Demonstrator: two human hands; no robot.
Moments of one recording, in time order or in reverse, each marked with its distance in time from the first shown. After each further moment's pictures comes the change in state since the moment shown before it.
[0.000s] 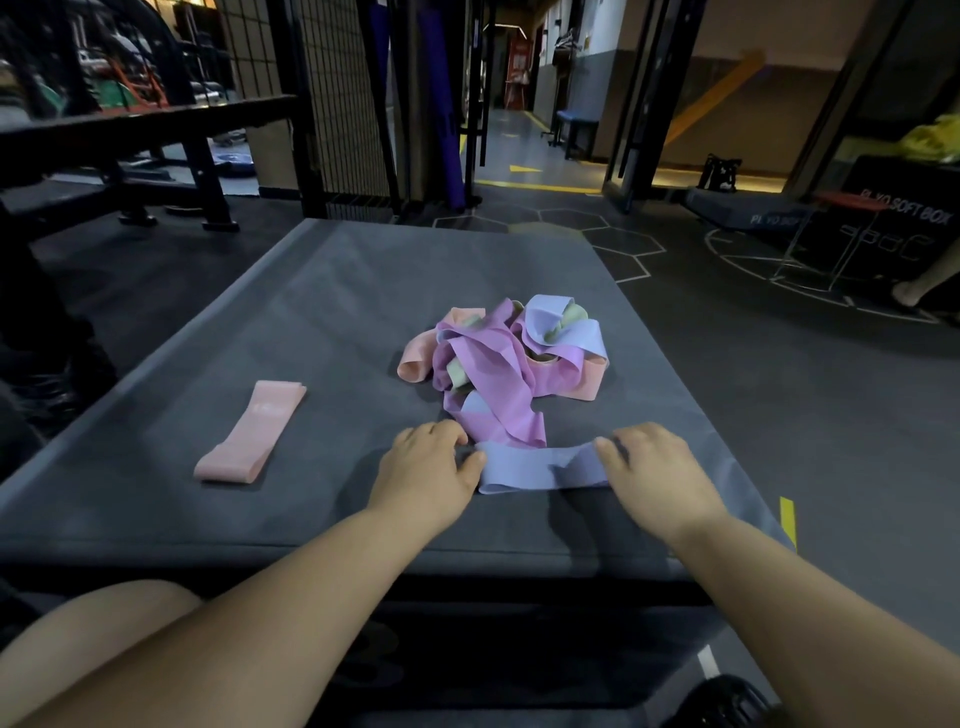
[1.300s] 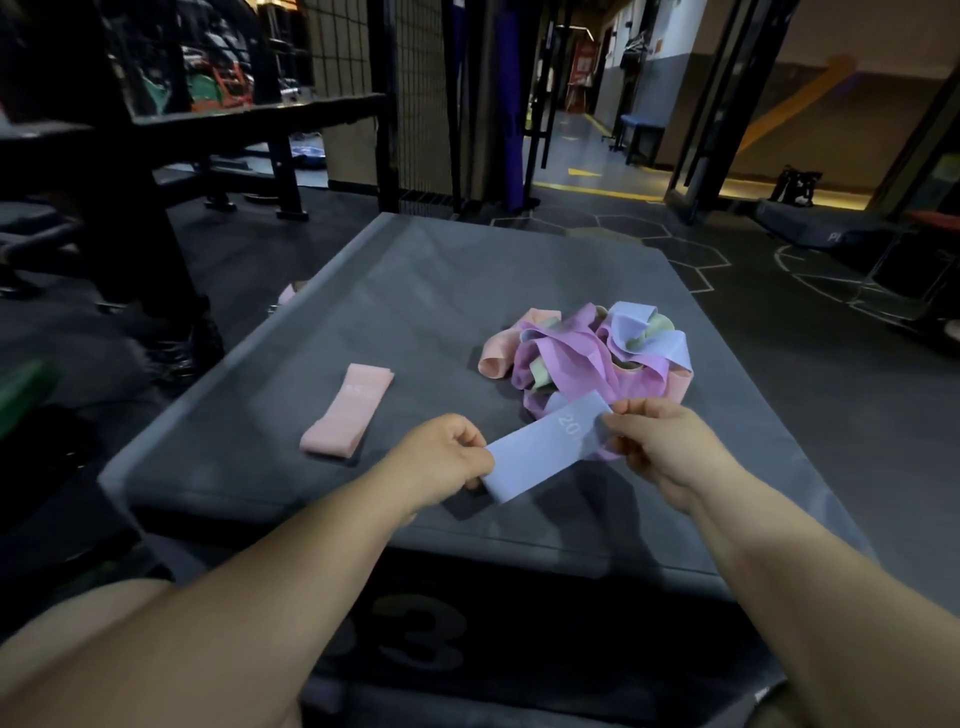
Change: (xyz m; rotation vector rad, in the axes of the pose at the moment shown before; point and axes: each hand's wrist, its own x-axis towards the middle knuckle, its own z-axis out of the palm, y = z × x) left_hand -0.021 -0.048 -0.055 -0.628 -0.170 -0.260; right_hand 0.017 -0.086 -0.004 1.119 -0.222 0.262
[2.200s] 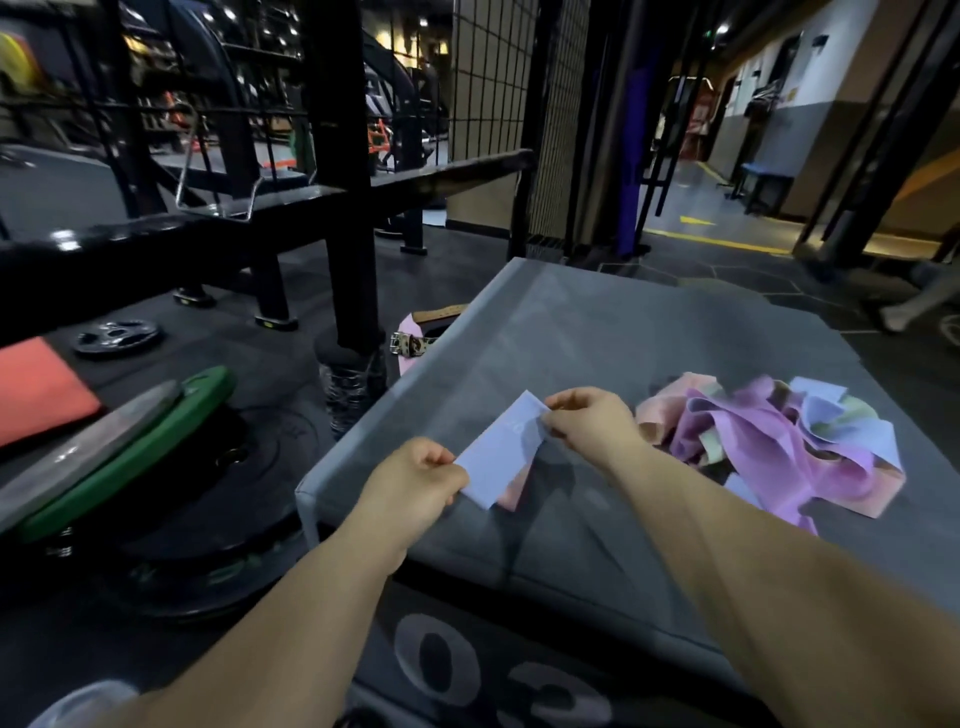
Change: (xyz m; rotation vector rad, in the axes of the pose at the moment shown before) left_hand -0.035 -0.068 -0.143 -0.135 0.432 -0.123; right_hand 0.042 -0.045 0.231 -0.367 -0.179 -0.228
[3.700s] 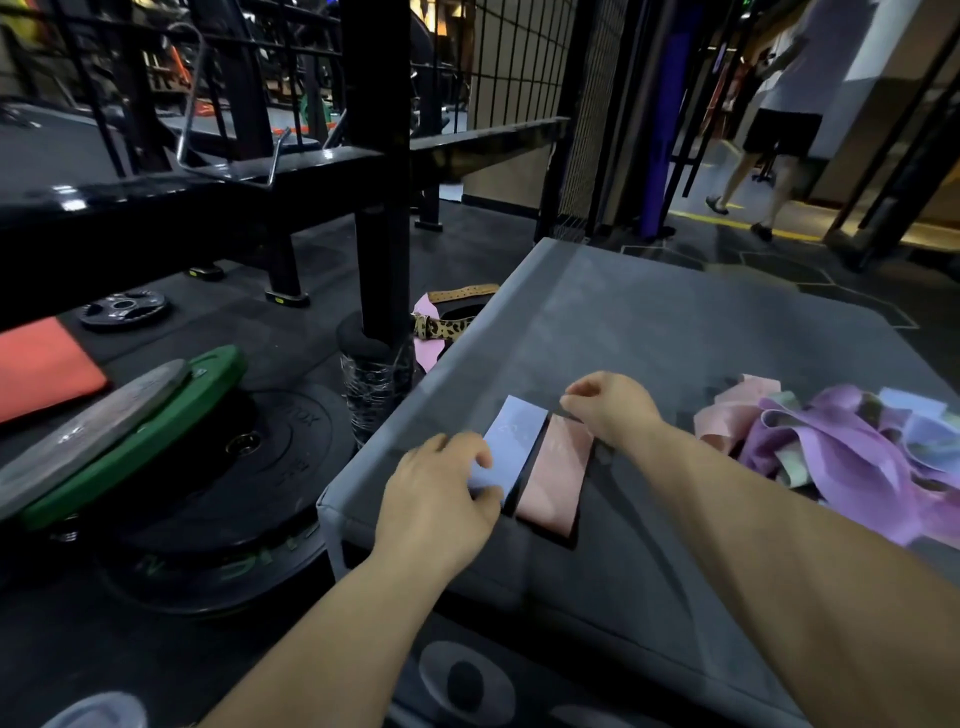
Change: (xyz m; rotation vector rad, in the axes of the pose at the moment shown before) left_hand 0.032 -0.025 -0.006 0.483 0.170 0.342; right_hand 0.064 -0.004 0.033 -0.482 -0.065 -0.047
